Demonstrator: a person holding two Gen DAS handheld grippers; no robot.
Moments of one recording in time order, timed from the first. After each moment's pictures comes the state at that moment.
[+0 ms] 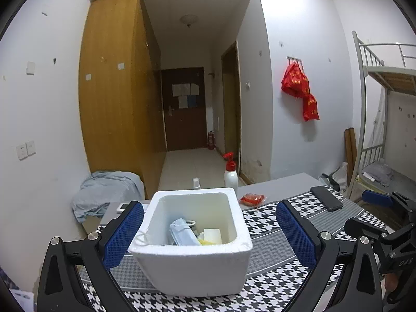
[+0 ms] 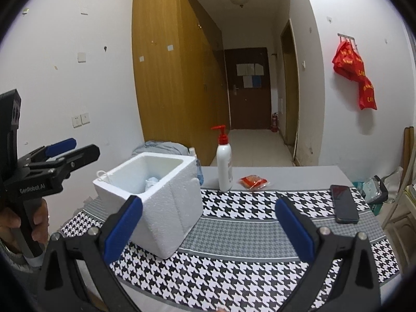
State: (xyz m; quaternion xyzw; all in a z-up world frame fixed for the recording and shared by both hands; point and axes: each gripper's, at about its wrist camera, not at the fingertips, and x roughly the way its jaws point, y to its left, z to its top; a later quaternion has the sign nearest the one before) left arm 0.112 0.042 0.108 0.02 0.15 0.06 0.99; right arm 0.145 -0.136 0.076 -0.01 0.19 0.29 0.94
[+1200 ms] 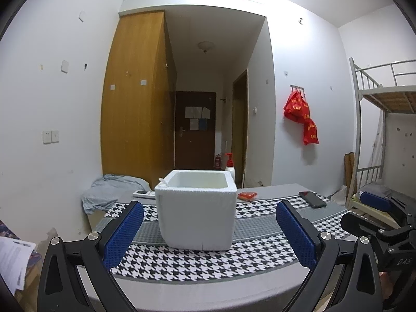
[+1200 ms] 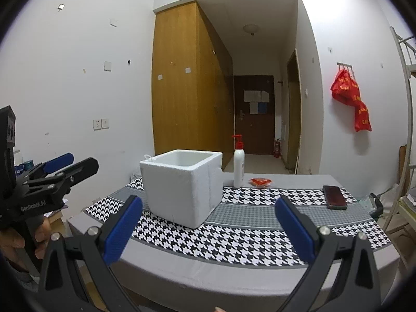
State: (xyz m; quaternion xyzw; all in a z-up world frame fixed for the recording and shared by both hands) left arm -0.032 0.021 0.046 -0.01 0.07 0.09 0.99; right arm 0.008 -0.154 0.041 -0.02 0.11 0.31 0.95
